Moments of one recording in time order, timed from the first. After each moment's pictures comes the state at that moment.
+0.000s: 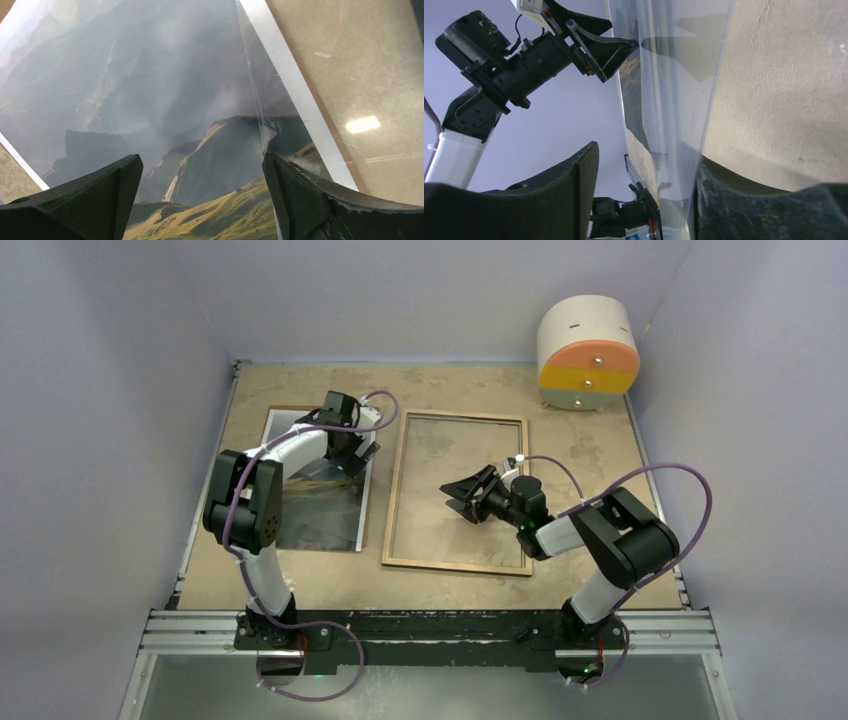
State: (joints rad) left arm -0.27 1.87 1.26 -0.43 -0.10 0.40; right arm 0.49 1.67 0.37 1.03 -0.37 1.42
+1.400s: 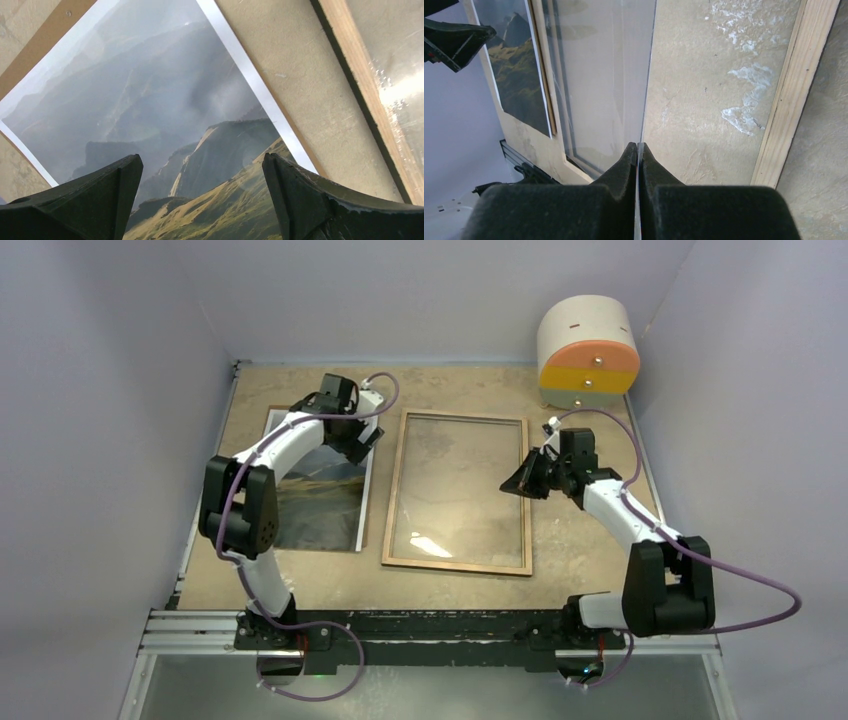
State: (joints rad) left arm -0.27 1.82 1.38 -0.56 -0.01 0.40; right arm 0.10 1.34 0.78 -0.30 -0.54 0.56
